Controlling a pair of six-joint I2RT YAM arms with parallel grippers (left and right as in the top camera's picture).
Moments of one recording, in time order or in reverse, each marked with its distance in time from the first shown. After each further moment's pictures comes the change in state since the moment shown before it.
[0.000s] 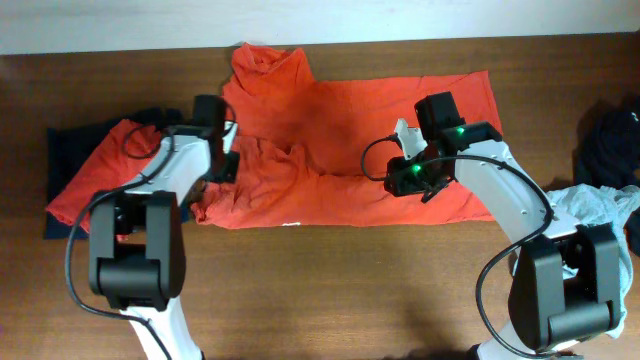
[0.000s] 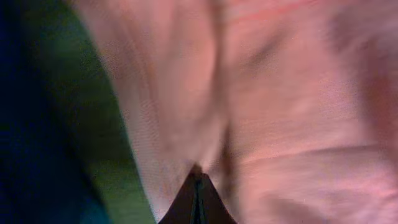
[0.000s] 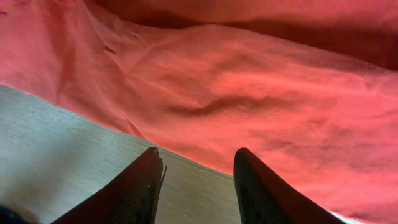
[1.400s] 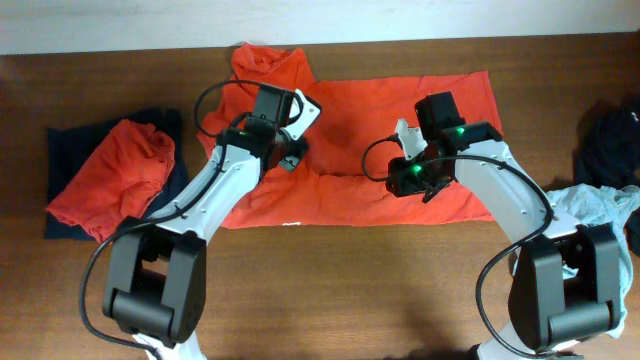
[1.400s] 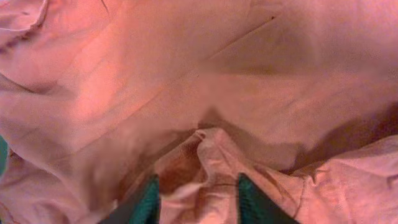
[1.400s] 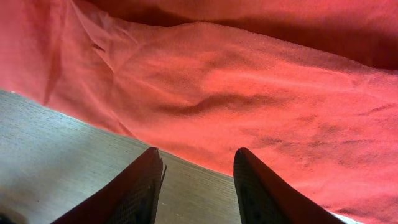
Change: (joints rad) left arm -0.298 -0.143 0.004 0.232 0.153 0.219; right arm 0.000 0.000 0.000 -0.015 0.039 -0.013
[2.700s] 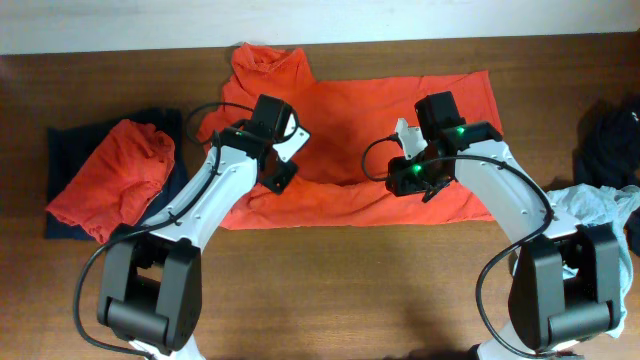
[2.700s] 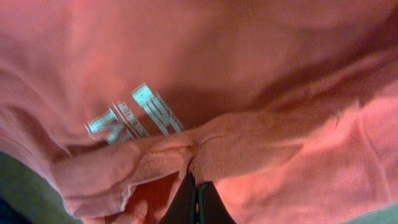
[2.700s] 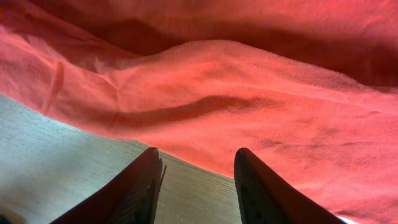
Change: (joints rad) left arm 0.000 -0.034 -0.001 -0.297 -0.062 -0.021; right arm 0.000 0.000 0.000 0.006 0.000 0.000
